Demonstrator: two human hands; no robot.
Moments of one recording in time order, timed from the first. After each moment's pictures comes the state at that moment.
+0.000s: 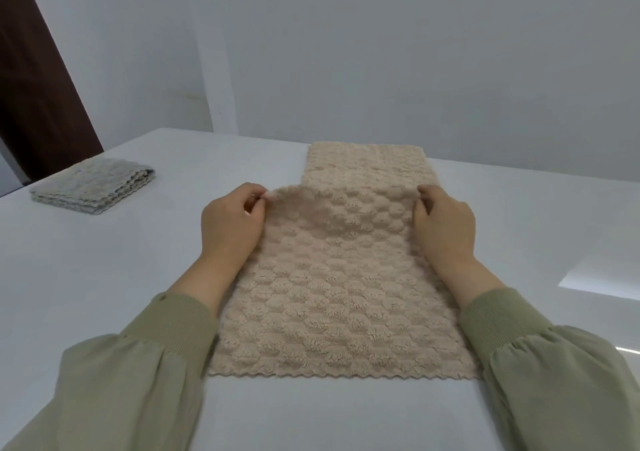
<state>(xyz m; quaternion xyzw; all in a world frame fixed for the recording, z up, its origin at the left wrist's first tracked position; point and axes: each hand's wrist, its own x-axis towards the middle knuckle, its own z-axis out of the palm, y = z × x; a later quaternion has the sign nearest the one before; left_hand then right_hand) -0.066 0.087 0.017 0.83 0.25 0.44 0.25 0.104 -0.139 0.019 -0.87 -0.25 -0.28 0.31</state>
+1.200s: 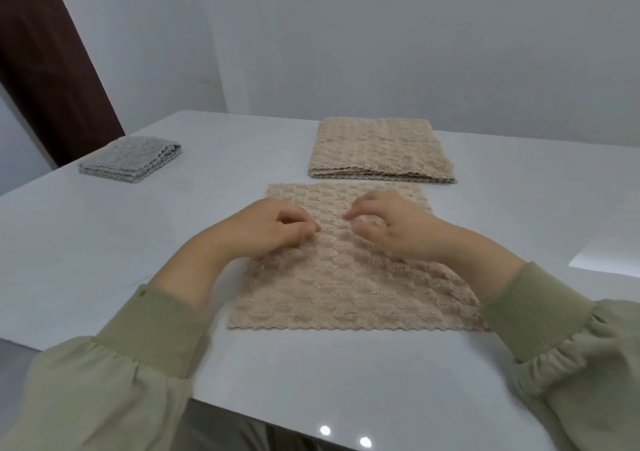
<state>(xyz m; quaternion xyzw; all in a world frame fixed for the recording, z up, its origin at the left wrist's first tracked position) -0.139 0.036 0.048 0.93 0.09 0.02 0.37 -0.005 -0.156 0.050 -0.83 -0.53 0.08 0.16</state>
